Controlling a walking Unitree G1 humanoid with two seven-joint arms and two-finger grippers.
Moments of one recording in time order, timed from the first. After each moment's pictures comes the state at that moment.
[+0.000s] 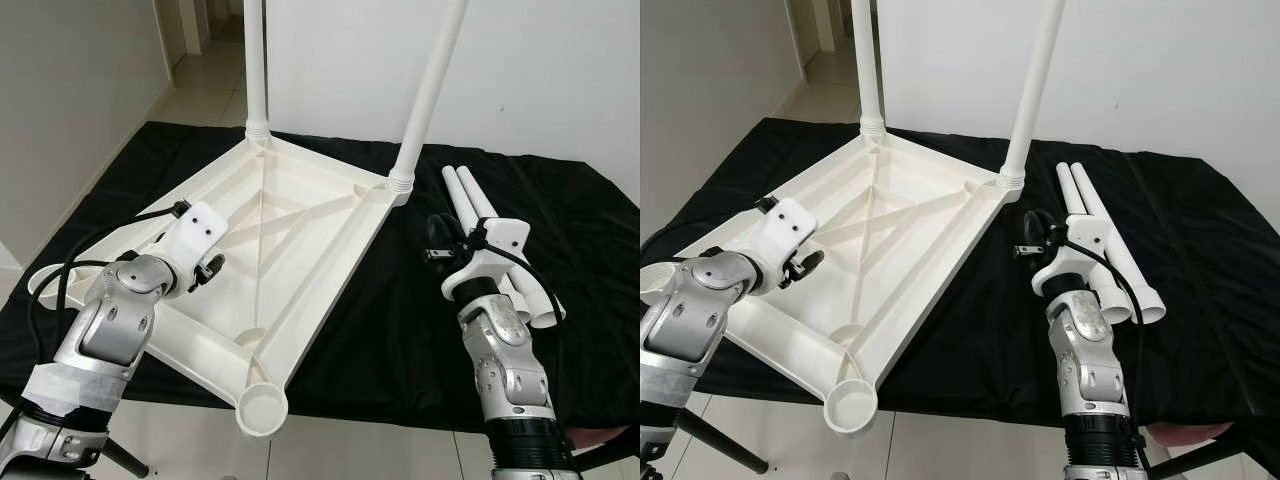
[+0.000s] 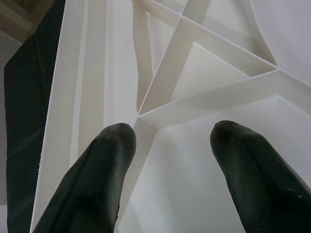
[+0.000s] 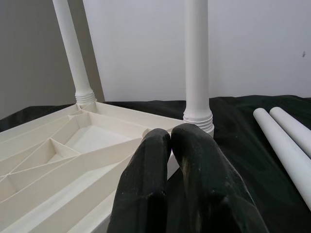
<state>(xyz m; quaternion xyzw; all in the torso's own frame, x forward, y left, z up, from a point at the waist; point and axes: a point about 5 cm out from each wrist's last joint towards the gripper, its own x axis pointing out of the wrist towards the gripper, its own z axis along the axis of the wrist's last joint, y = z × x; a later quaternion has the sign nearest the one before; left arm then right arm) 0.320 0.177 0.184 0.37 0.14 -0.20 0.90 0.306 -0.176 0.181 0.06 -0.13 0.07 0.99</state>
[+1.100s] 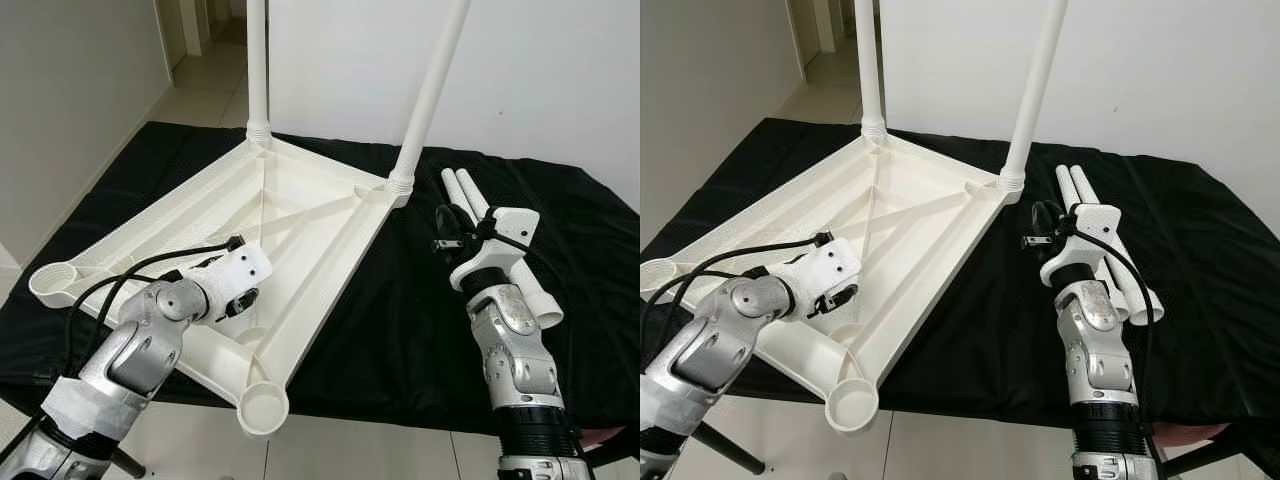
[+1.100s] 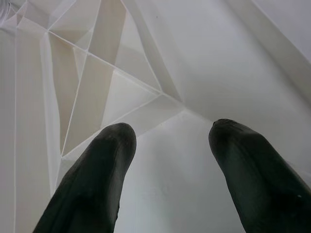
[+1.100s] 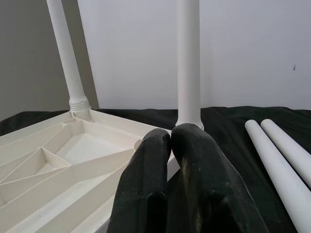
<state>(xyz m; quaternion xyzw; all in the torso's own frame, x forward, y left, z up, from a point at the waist) 0.299 0.132 0.160 0.41 0.15 -0.32 0.84 0.312 -0.186 0.190 0.05 -0.14 0.06 0.99</state>
